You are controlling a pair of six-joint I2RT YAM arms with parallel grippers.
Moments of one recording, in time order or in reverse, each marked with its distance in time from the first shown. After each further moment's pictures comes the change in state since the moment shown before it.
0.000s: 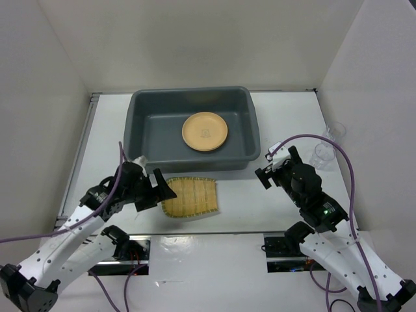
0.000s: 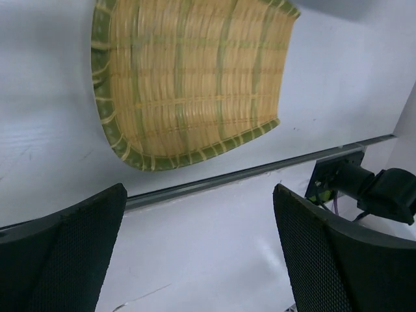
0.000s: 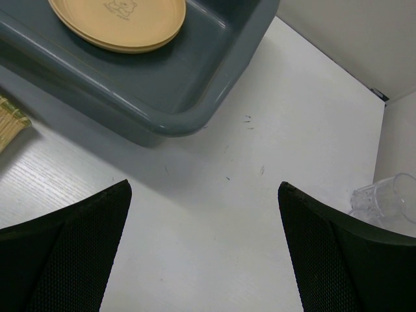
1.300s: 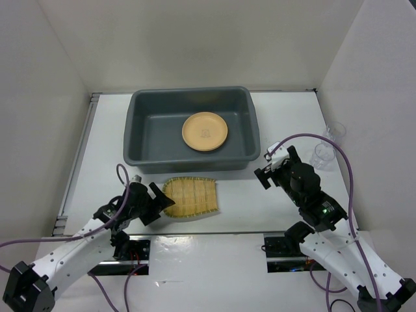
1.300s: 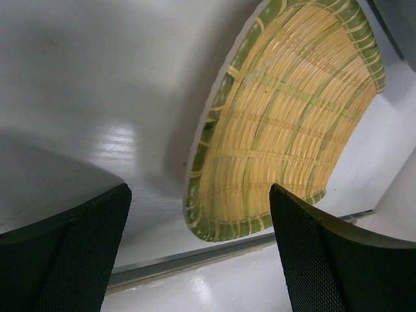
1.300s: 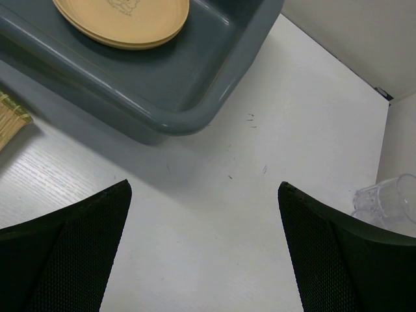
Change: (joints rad) left arm -0.031 -0.102 -0.453 0.333 -0.131 -0.306; right arm 0.000 0.010 0.000 0.000 -0.008 0.000
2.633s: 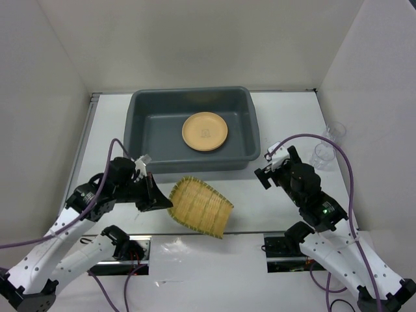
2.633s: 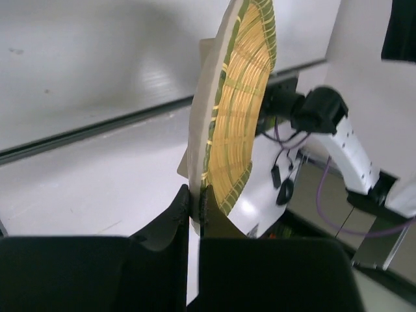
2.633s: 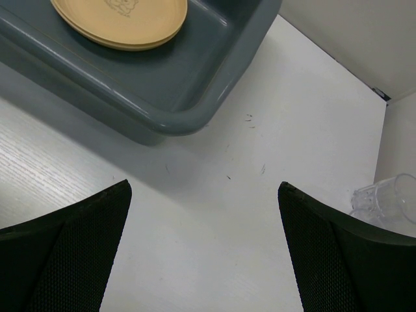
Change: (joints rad) left arm 0.003 0.065 0.592 -0.450 0.378 0.242; right arm 0.000 0.000 0.000 0.000 0.003 -0.004
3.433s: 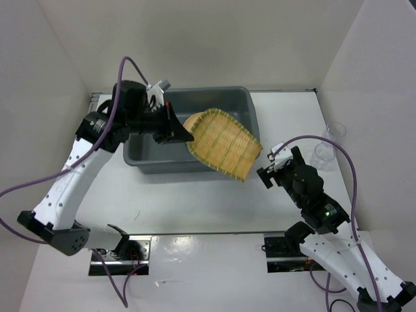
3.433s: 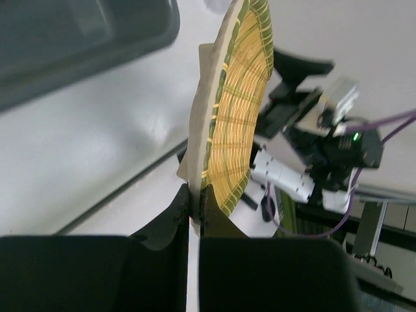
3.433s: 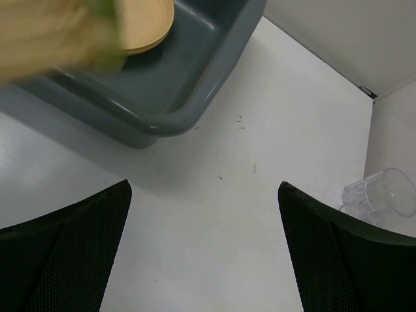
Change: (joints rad) left arm 0.044 0.618 0.843 -0.042 0.113 0.232; right arm 0.000 -0.027 0.000 0.000 0.033 0.000
